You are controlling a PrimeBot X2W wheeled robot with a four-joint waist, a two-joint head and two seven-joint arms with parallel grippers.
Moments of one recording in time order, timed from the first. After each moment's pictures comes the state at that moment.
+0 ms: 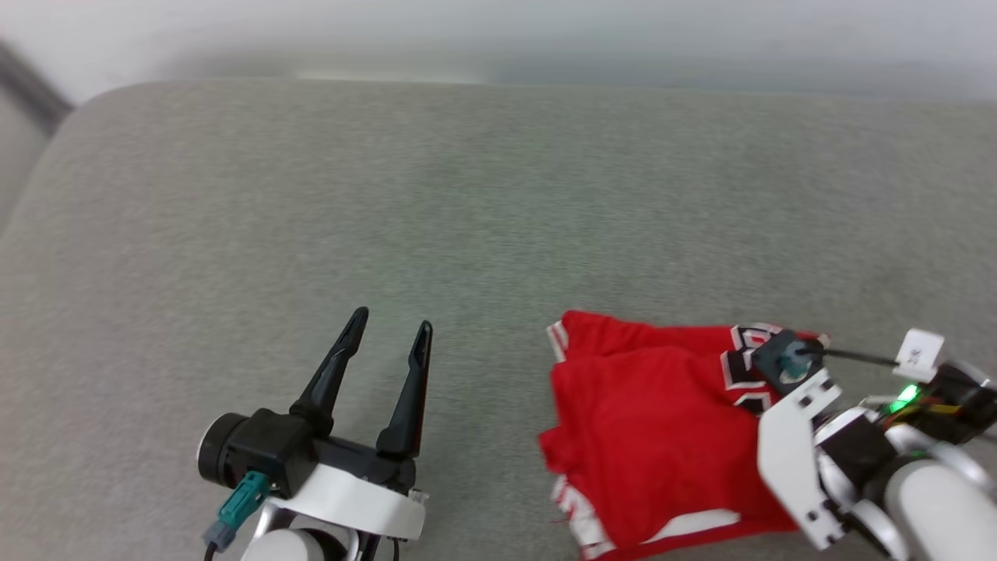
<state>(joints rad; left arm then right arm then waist) -0.07 0.09 -0.19 -0.03 -0.21 -0.13 -0.26 -0.23 -0.40 0.37 -0.09 0.12 0.13 1.00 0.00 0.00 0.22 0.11</state>
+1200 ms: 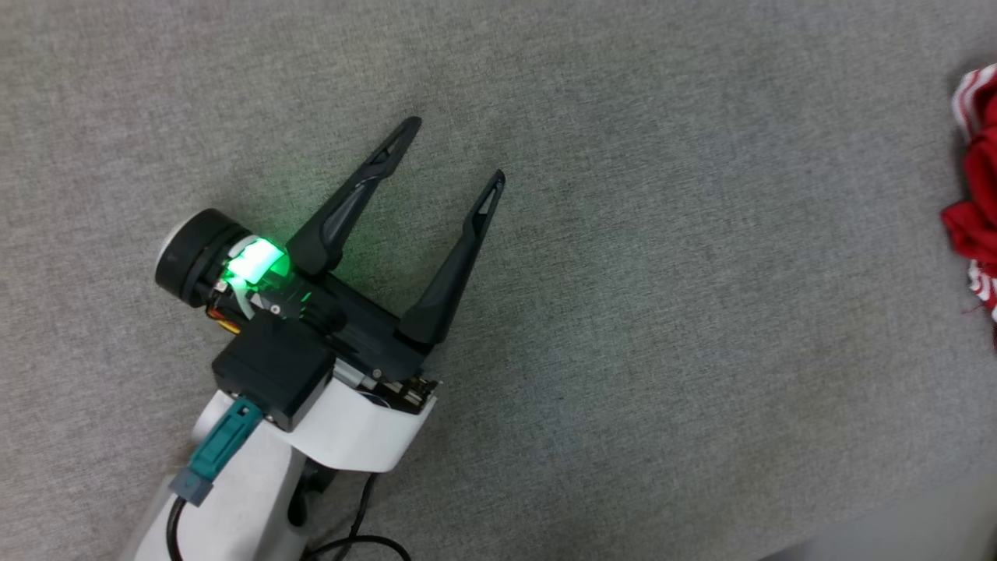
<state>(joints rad) -0.42 0.29 -0.39 -0.23 -0.16 -0.13 -0.26 -0.60 -0.75 0.00 0.39 -0.01 0.13 0.50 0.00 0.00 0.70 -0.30</state>
